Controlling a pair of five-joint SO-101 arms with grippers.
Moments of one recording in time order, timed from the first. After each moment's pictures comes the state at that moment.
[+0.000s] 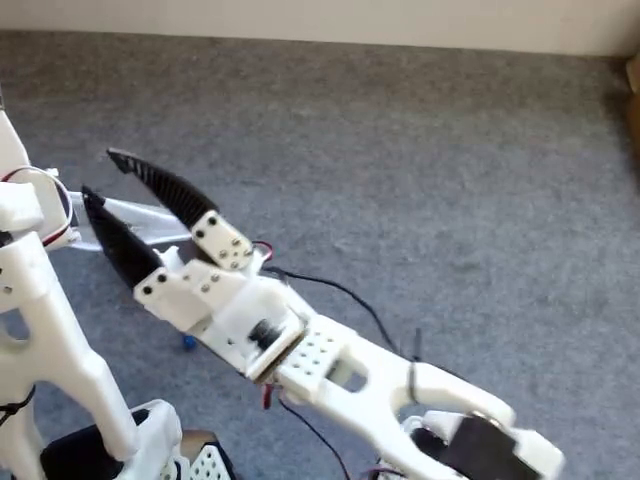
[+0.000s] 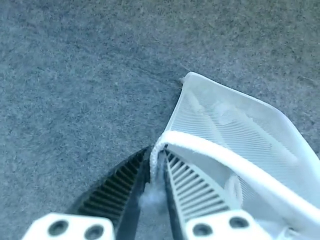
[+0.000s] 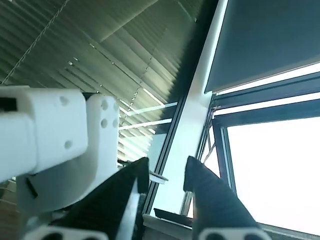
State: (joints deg) left arm -27.6 -22.5 -6.7 99.1 3.3; right arm -61.3 -19.3 45.2 -67.2 19.5
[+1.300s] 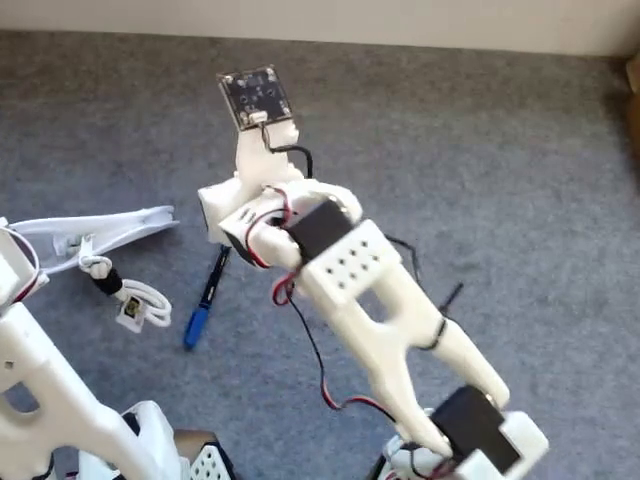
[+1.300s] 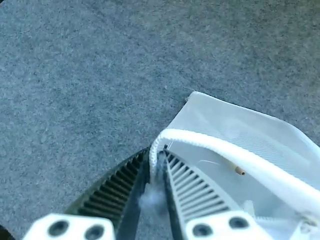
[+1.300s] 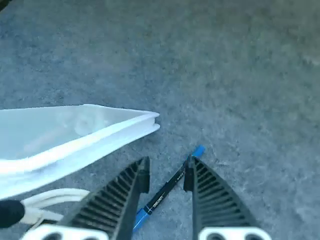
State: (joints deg) left arm -45.2 -39.6 12.5 88.9 4.2; right arm -45.4 -8.4 0.2 59.6 -18.6
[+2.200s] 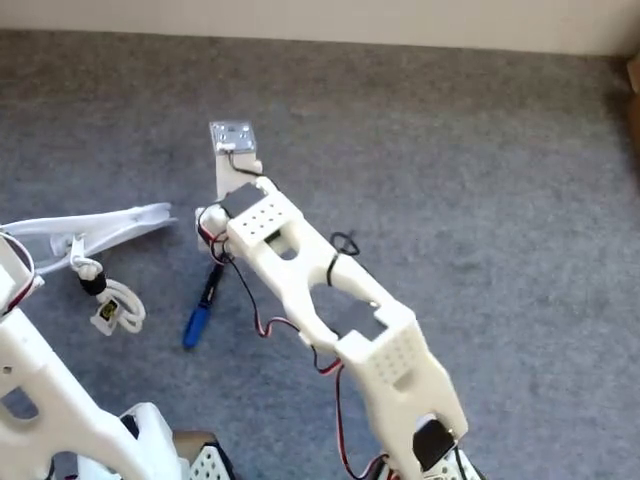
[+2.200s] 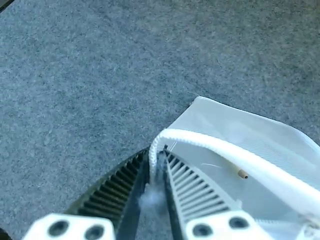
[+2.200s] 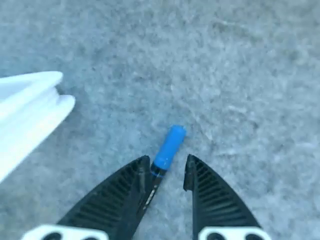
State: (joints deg) left arm -45.7 -39.8 14.8 86.2 4.1; right arm -45.1 37.7 -23.2 59.0 -27.6
